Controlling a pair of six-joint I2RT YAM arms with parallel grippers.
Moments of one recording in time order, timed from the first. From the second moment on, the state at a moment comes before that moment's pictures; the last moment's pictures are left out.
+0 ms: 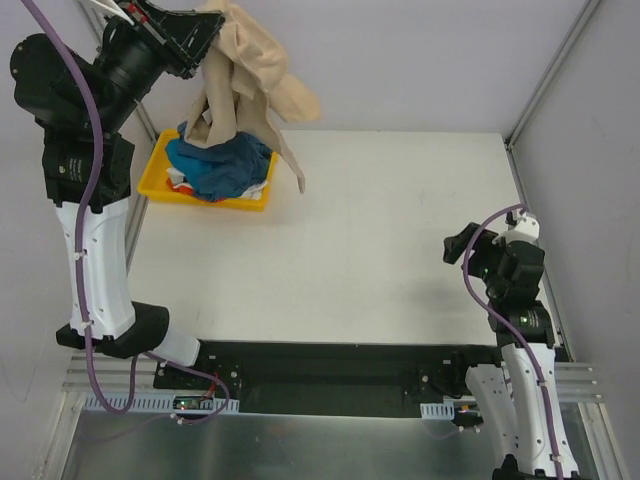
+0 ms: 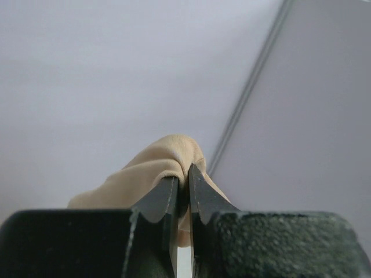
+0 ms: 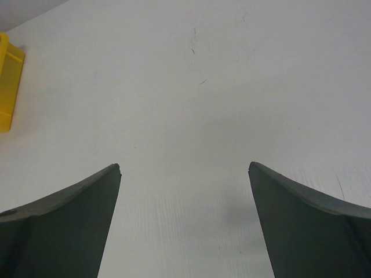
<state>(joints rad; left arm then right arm) -0.16 1.50 2.39 -0.50 0.39 -0.50 0.00 0.53 0.63 -0.49 -0.03 0.35</state>
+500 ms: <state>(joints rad) -0.57 1.57 2.32 -0.43 0.68 -0.52 0.00 0.46 0.63 -0.52 0.02 0.35</state>
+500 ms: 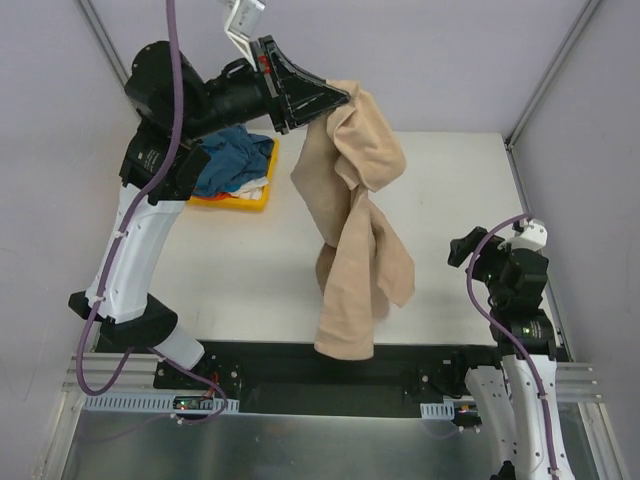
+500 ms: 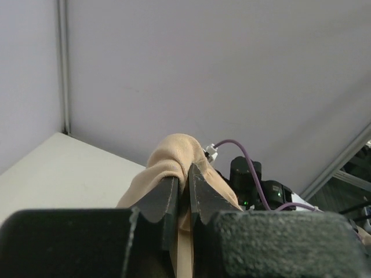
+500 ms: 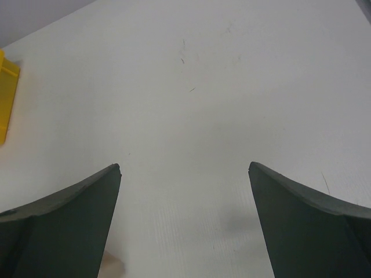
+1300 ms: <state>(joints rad) -0.31 1.11 0.81 -0.37 0.29 -0.50 0.03 0.84 0.69 -0.55 -0.09 0.37</state>
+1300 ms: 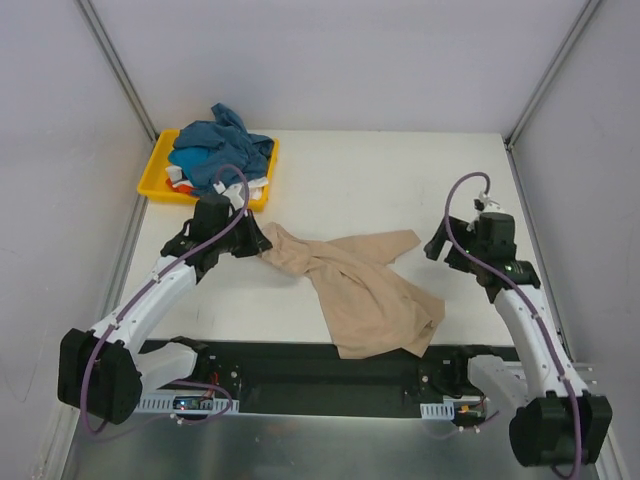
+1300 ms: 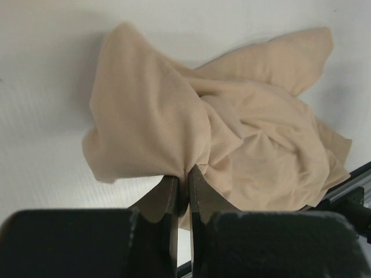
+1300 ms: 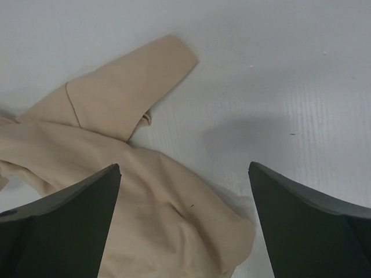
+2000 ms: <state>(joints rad) -0.27 1.28 0.75 -0.33 0.25 -0.57 0.62 0.98 0.62 -0.88 -0.04 0.73</state>
